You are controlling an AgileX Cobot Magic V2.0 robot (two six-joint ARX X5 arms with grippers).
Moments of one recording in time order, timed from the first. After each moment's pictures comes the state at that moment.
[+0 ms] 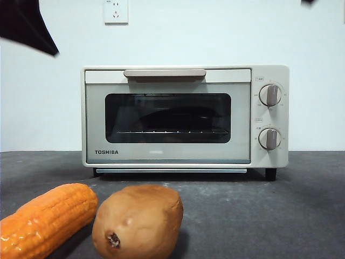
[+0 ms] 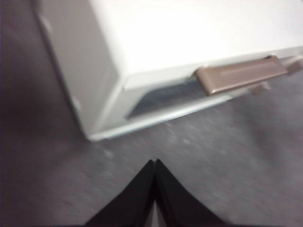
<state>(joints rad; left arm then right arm) -0.12 1.21 1.14 -0.66 0.50 -0.03 0.89 0.99 1.13 -1.04 0.28 -0.17</state>
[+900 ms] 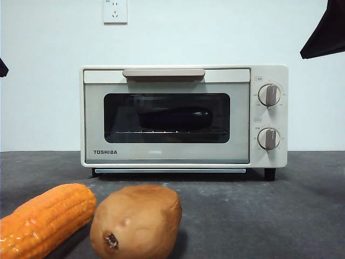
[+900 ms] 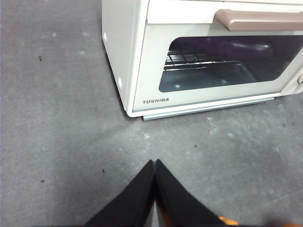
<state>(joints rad) -0.36 0.59 0.51 -0.34 0.05 -0.15 0.55 0.62 0.46 -0.12 0.08 0.03</state>
